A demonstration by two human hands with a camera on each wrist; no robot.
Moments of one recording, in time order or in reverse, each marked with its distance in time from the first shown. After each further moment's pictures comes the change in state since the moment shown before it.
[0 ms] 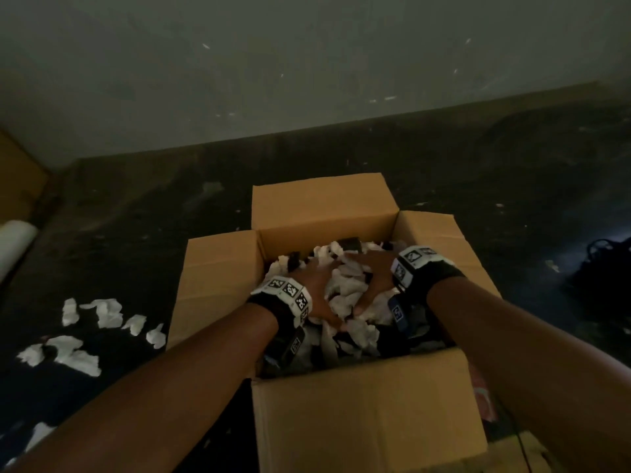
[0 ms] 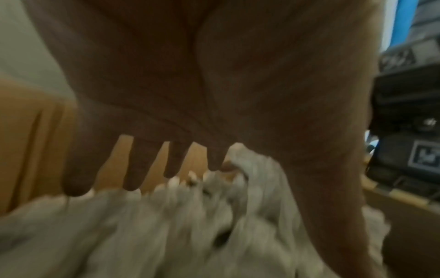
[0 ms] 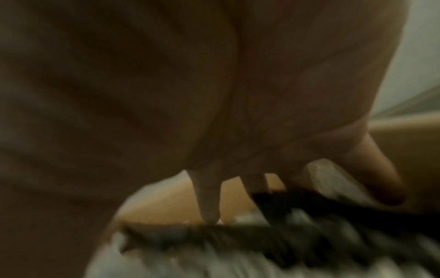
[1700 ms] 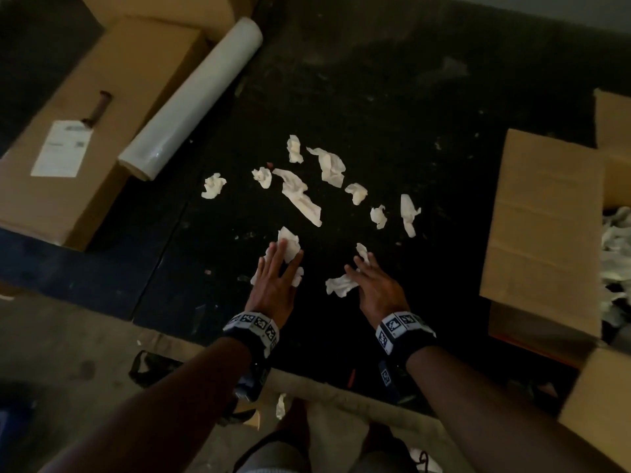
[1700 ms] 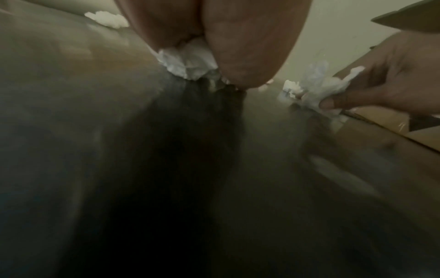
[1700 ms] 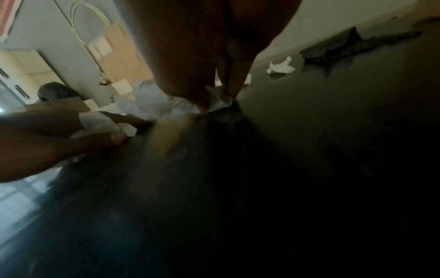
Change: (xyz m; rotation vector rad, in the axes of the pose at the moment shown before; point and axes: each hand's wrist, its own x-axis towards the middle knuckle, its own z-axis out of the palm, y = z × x) left_hand -0.347 -0.366 0.284 -0.409 0.430 -0.500; right_hand 0.108 -0.450 0.281 0.120 0.441 -0.478
